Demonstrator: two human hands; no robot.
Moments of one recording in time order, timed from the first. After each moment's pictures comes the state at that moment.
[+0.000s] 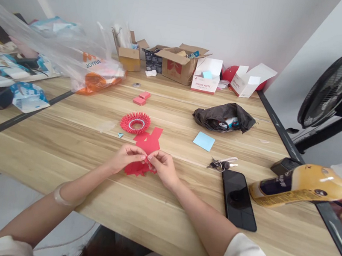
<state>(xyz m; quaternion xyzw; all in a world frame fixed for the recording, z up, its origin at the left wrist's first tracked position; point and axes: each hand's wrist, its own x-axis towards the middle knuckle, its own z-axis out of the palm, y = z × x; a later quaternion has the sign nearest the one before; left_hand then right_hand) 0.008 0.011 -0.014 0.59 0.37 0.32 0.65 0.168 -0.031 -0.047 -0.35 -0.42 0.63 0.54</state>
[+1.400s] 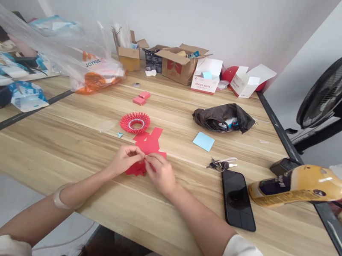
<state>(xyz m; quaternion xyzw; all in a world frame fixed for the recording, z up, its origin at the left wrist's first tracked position) 0.015 0.001 -0.013 0.65 0.43 0.37 0.50 0.166 -0.043 -0.051 -0.43 -0.73 0.14 0.50</state>
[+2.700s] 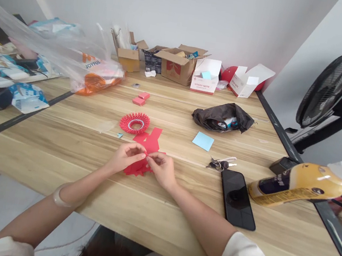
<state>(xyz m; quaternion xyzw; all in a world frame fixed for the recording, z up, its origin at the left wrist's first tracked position) 0.012 0.009 -0.014 0.68 0.37 0.38 0.52 0.163 -0.035 -0.046 -0.44 -0.48 0.51 0.56</state>
